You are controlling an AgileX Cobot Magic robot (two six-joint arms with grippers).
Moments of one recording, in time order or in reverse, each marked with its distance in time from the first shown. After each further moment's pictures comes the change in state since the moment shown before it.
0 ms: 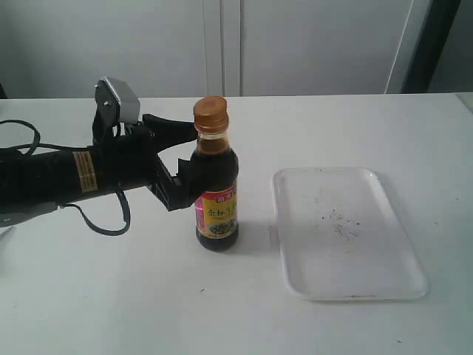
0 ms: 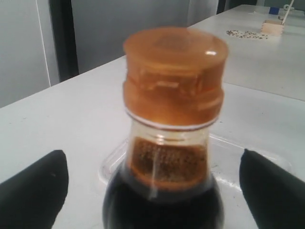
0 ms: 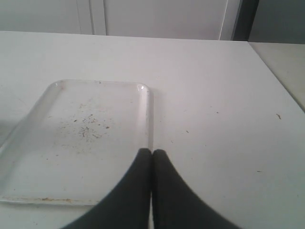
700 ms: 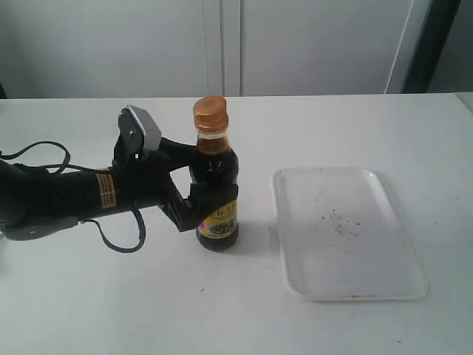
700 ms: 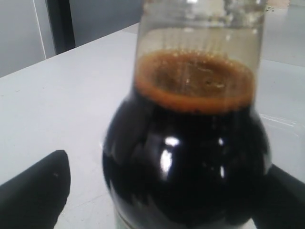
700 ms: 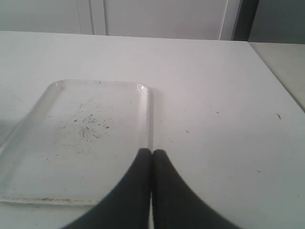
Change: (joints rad) left arm -0.011 0.144 -0.035 -0.031 -0.006 0.111; right arm 0.000 0.000 0.000 0.000 0.000 0.000
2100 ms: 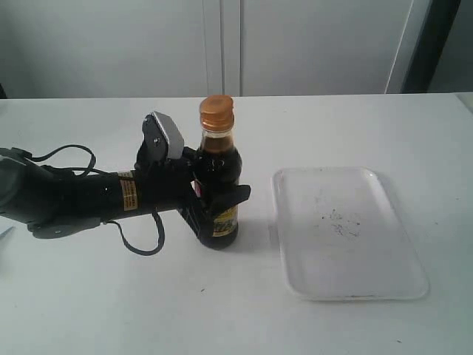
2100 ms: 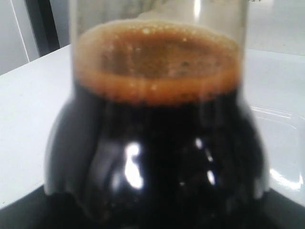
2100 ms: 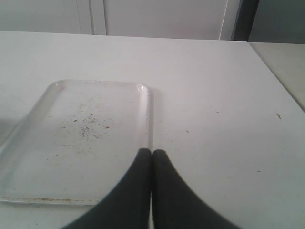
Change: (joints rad) left arm -0.057 0.070 -0.071 0.001 0.004 0.042; right arm 0.000 0.000 0.000 0.000 0.000 0.000
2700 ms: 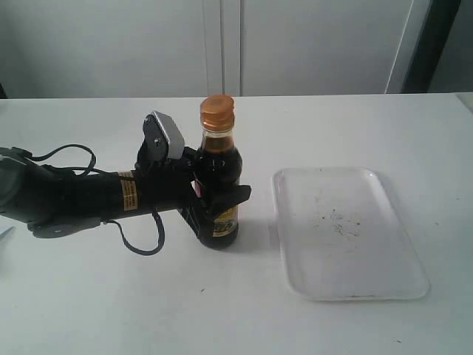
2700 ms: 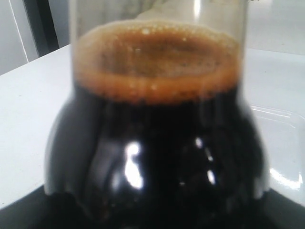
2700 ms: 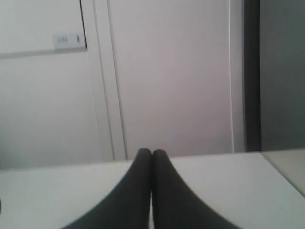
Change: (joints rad) left arm 0.000 0.000 -0.002 0.004 -0.002 0.002; right arm 0.000 0.000 0.002 0.031 -0.443 0.105
